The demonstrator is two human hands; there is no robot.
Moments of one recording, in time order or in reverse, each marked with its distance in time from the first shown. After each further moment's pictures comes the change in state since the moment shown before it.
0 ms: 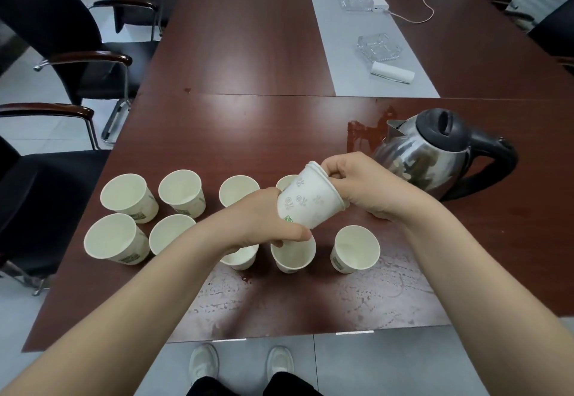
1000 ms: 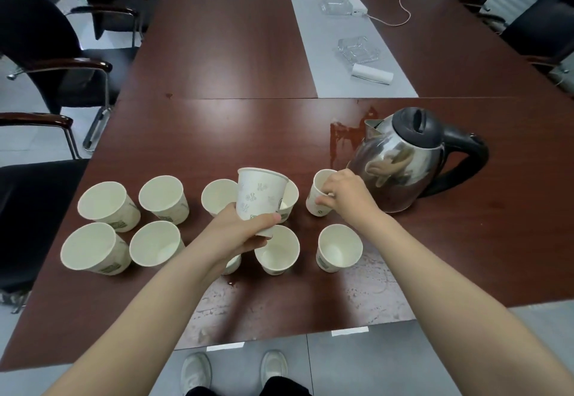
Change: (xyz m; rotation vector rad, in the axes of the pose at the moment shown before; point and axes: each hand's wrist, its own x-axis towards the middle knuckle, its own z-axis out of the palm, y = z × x) left_hand -0.003 -0.024 0.021 -0.577 0.185 -0.065; right_hand 0.038 0.112 -0.004 -0.830 0.194 0.066
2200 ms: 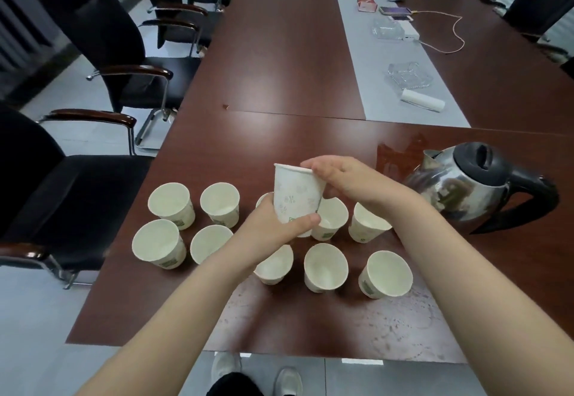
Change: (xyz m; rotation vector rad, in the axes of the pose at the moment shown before) left_hand -0.018 0.026 -0.033 0.180 0.026 0.296; right_hand 0.011 -0.117 -0.081 0.874 -0.289 -0.202
